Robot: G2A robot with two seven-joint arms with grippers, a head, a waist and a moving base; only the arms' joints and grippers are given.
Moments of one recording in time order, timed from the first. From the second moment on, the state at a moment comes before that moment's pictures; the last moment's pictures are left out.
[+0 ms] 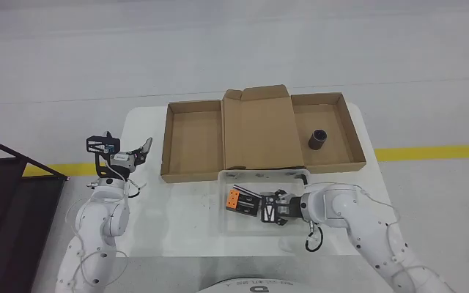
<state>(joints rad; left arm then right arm) 1.73 -1.15 -1.60 -1.80 1.33 0.00 0.00 -1.52 -0.97 1.06 -1.83 -1.43 -0.89 0.45</state>
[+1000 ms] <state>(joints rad) 1.73 -1.15 -1.60 -1.80 1.33 0.00 0.00 -1.51 -0.94 1.12 -1.84 -1.30 -1.01 0.38</state>
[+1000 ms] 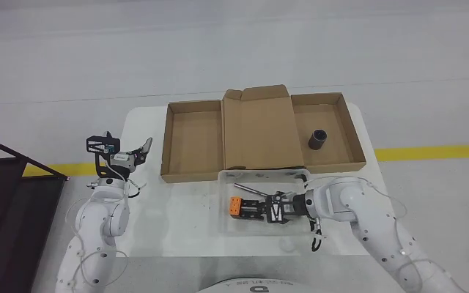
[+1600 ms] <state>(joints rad) 1.73 -1.15 -1.60 -1.80 1.33 0.00 0.00 -1.52 -0.80 1.23 -1.86 -0.94 -1.01 0.17</state>
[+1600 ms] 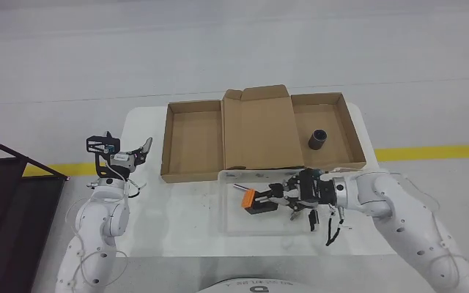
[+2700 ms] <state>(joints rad) 1.73 -1.15 -1.60 -1.80 1.33 0.00 0.00 -1.40 -0.73 1.11 -1.71 -0.88 -1.01 0.09</state>
